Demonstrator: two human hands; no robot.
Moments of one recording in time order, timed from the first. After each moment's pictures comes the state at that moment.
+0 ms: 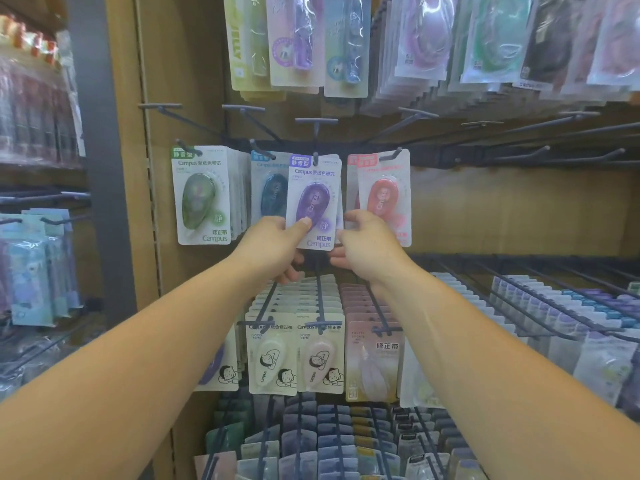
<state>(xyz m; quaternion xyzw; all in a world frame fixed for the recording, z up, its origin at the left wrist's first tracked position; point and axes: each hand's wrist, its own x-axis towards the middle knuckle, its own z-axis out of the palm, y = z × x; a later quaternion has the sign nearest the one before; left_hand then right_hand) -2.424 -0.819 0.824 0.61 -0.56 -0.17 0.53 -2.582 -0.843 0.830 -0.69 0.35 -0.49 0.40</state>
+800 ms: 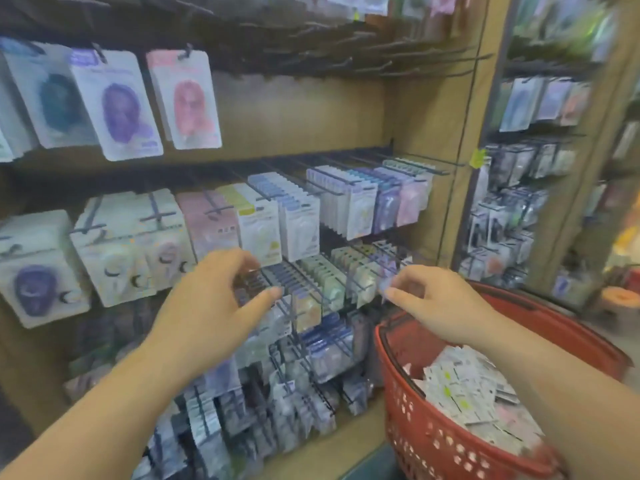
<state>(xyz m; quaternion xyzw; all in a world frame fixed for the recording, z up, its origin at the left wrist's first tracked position) -2.543 -0.655 0.695 0.48 -0.80 -0.04 0.35 -2.858 -0.618 0.676 -0.68 0.67 -0.28 0.11</state>
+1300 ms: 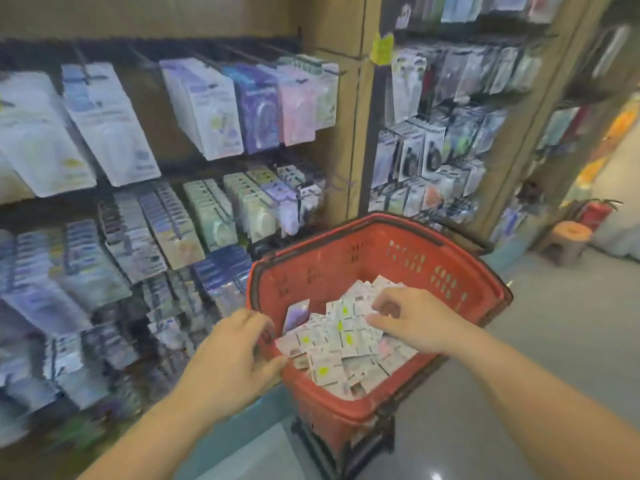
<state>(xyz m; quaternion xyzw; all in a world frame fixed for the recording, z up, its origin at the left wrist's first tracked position) -2.796 -0.611 0.502 0.48 -0.86 -0.13 0.12 -3.109 -0.582 0.530 -0.65 0.72 -0.10 0.23</state>
